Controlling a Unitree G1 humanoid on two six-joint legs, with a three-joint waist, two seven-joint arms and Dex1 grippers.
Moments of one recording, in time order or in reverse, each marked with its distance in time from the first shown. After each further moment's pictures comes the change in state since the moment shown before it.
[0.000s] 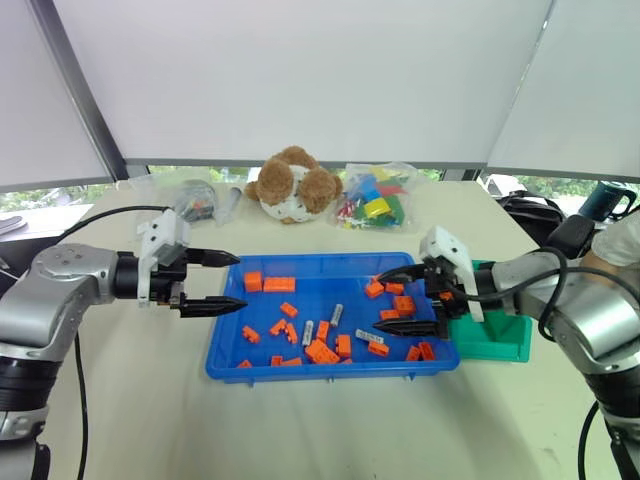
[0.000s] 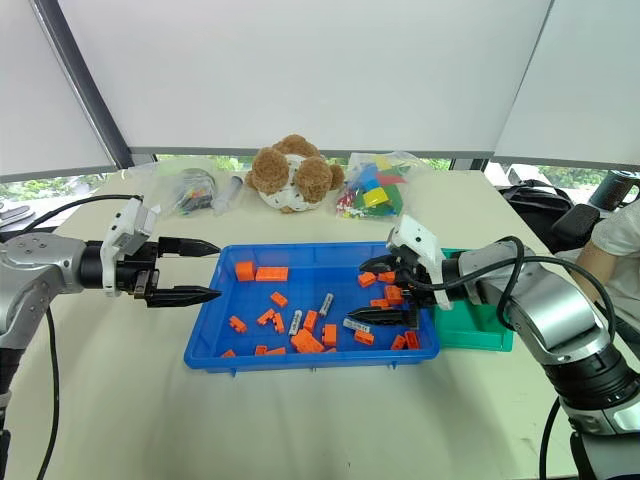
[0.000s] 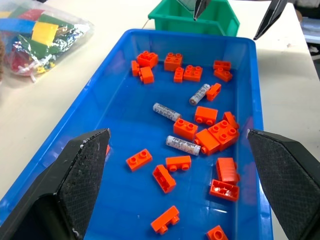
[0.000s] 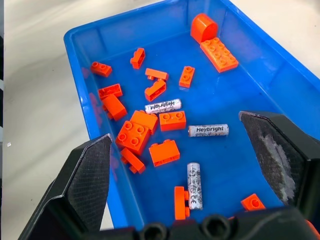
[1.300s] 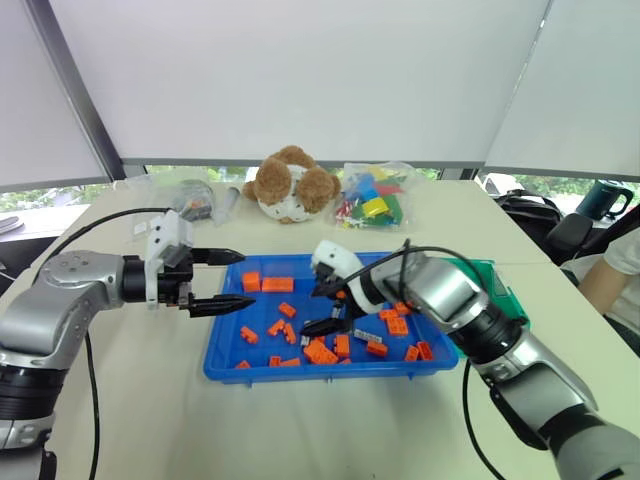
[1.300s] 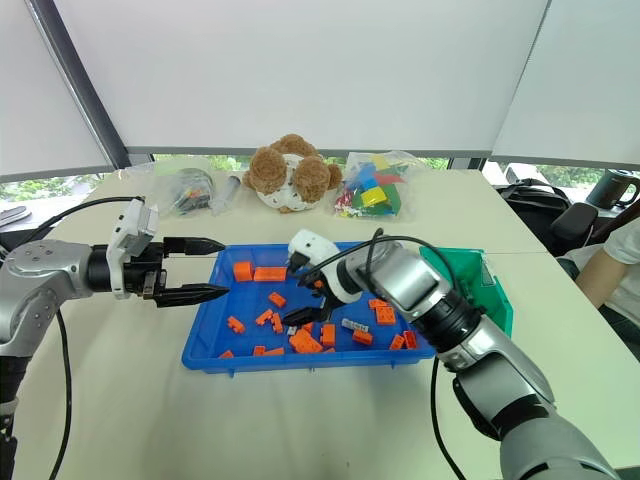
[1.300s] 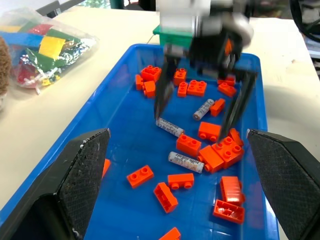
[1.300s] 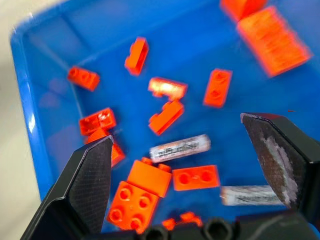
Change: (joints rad) left arm 0.032 -0.037 0.018 -0.044 -0.033 0.000 0.088; right arm -0.378 0.463 0.465 0.364 -0.263 0.261 -0.120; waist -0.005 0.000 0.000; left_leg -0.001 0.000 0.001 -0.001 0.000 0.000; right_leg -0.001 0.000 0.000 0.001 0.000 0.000
